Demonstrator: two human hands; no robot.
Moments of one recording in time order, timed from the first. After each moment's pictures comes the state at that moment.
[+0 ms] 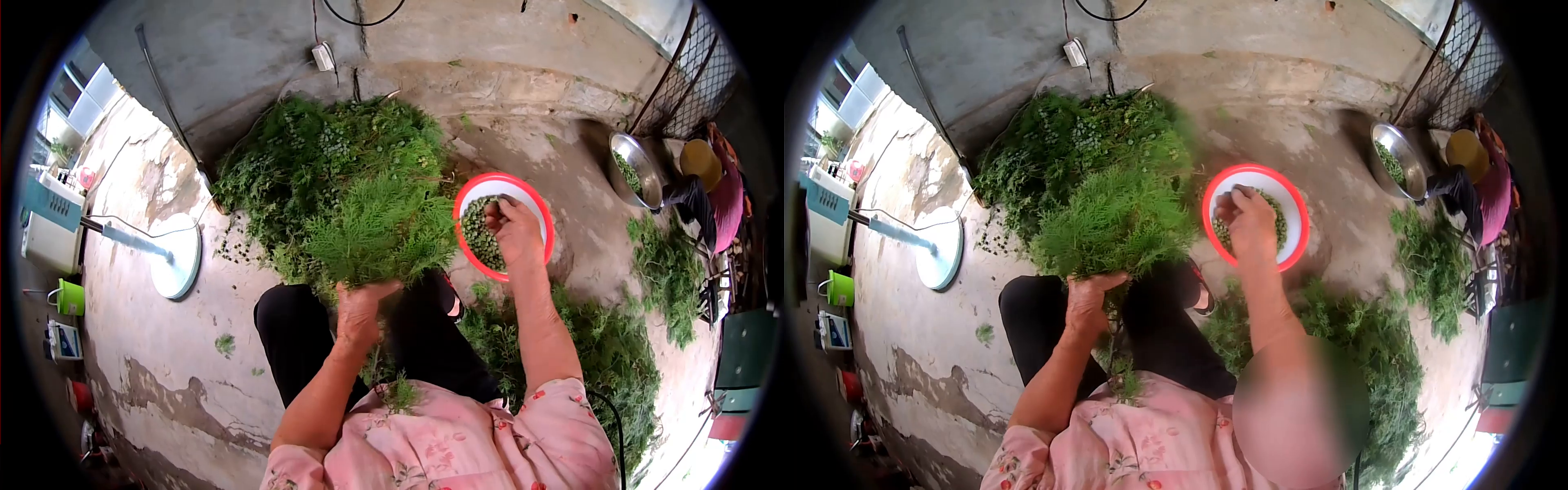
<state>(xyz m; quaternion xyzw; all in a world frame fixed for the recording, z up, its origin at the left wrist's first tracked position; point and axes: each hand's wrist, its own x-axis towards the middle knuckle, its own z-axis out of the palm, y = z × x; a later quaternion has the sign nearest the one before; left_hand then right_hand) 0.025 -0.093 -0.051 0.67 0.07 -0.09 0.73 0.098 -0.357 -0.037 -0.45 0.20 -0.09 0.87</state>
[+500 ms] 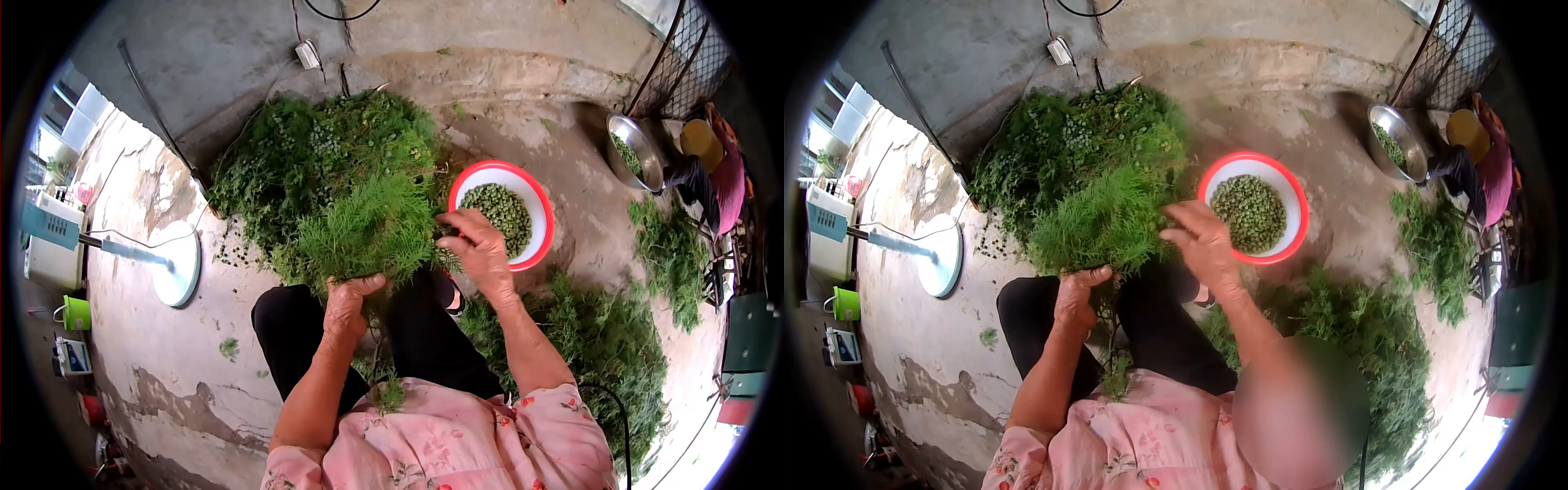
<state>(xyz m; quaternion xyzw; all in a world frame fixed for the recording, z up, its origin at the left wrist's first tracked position) 0.038 -0.092 -0.034 0.53 0.24 -0.21 0.79 0.057 -0.306 -0.020 -0.79 -0.09 -0.15 0.58</state>
